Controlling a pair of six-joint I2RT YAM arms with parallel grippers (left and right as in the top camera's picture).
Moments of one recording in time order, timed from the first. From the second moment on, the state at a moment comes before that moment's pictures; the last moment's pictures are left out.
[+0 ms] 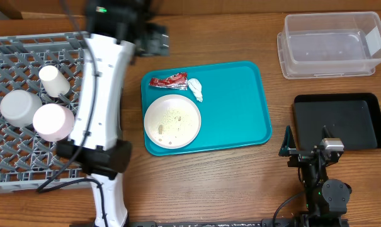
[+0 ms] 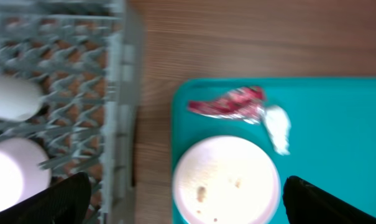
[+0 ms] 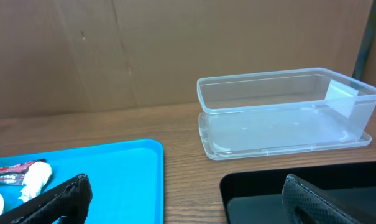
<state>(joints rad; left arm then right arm) -0.22 2.13 2.64 -1.69 -0.18 -0.36 -0.02 0.01 0.02 -0.04 -0.02 0.09</state>
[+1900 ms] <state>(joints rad) 0.08 2.13 2.64 -1.69 -0.18 -0.34 -0.02 0.54 0.78 -0.32 -0.57 1.15</state>
